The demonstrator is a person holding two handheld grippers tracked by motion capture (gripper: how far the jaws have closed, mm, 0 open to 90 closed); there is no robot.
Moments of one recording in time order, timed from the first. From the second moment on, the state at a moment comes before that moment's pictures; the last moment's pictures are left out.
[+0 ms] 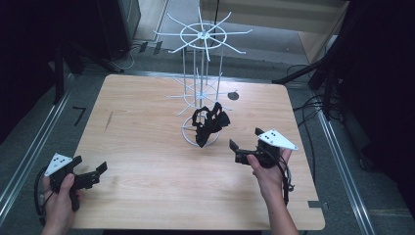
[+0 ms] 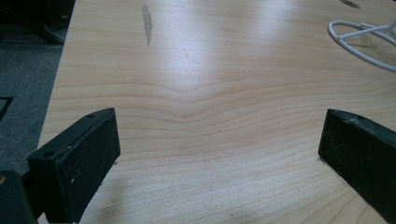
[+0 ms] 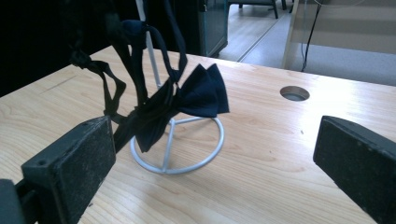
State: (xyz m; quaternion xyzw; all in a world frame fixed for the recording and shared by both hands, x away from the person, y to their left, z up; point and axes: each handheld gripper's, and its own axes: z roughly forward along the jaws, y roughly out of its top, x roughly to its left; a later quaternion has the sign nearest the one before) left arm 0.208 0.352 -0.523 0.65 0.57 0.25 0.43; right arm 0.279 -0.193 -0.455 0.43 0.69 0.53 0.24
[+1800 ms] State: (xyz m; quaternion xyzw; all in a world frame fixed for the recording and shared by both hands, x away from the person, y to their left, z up) left arm 0.207 0.352 -0.523 0.65 0.58 0.25 0.43; right arm 0.244 -0.296 -0.509 0.50 0.68 0.48 0.25
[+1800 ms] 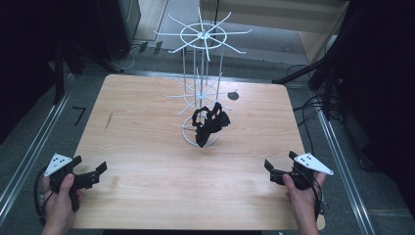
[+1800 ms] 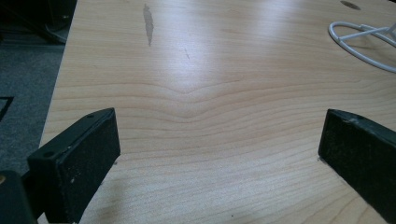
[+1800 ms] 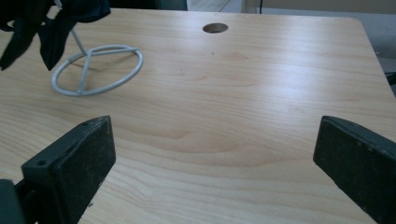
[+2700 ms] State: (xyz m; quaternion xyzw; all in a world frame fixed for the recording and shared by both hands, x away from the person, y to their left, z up) left arm 0.207 0.352 -0.523 0.65 0.58 0.25 0.43; right arm 0.201 -0.367 -0.545 0.55 0.66 0.44 0.26
